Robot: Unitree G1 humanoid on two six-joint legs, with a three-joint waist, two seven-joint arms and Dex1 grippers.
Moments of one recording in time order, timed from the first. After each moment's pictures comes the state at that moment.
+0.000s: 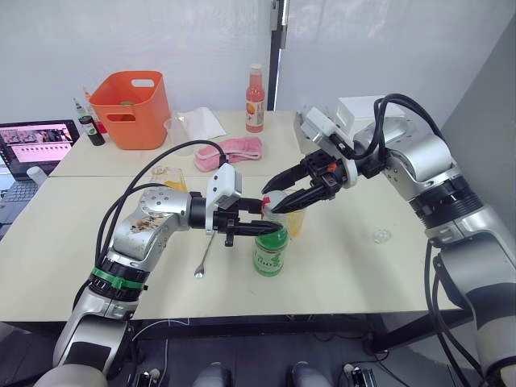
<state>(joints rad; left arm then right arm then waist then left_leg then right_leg) -0.72 0.56 -0.19 -0.02 -0.47 0.39 -1.20 -1.28 -0.68 0.54 0.43 0.65 0.42 1.57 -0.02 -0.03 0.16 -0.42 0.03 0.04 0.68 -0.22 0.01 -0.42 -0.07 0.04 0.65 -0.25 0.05</state>
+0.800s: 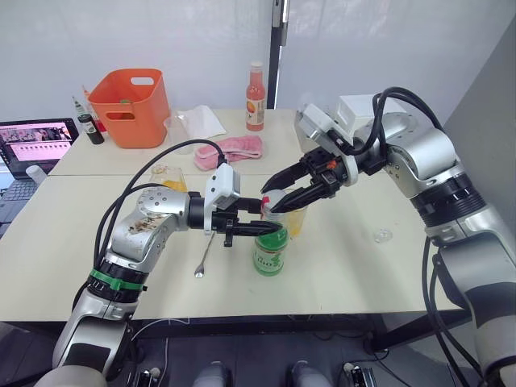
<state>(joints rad) -0.72 0.56 -0.19 -0.02 -0.47 0.39 -1.21 -1.28 -0.66 0.46 0.38 0.61 0.53 1.57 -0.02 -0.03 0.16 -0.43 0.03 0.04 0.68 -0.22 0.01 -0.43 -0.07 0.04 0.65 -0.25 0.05</state>
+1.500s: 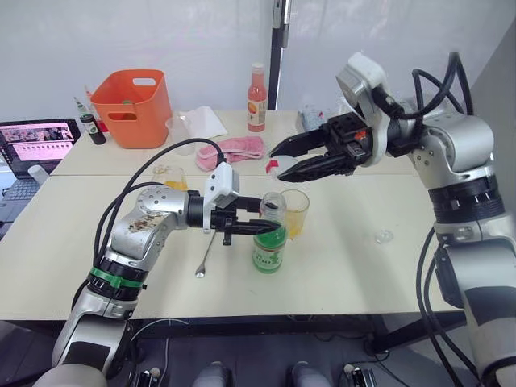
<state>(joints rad) -0.73 0.56 -0.20 -0.01 -0.47 0.38 -1.21 -1.20 -0.68 0.19 0.25 0.60 0.63 1.52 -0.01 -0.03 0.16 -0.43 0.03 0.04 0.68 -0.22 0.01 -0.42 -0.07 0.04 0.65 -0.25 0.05</state>
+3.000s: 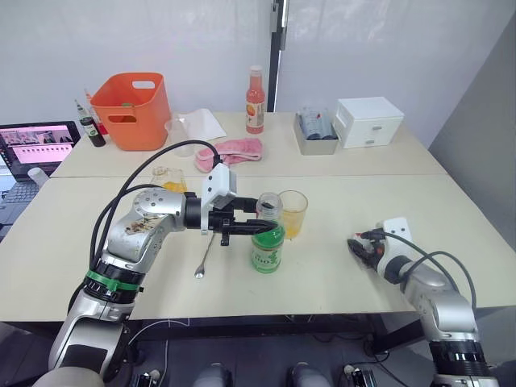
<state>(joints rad) -0.71 0.58 -0.17 -0.03 -0.47 0.39 -1.19 -0.23 -0.45 -0.17 -0.01 0.25 0.53 0.39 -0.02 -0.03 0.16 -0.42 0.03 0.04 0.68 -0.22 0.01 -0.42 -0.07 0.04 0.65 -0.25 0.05</state>
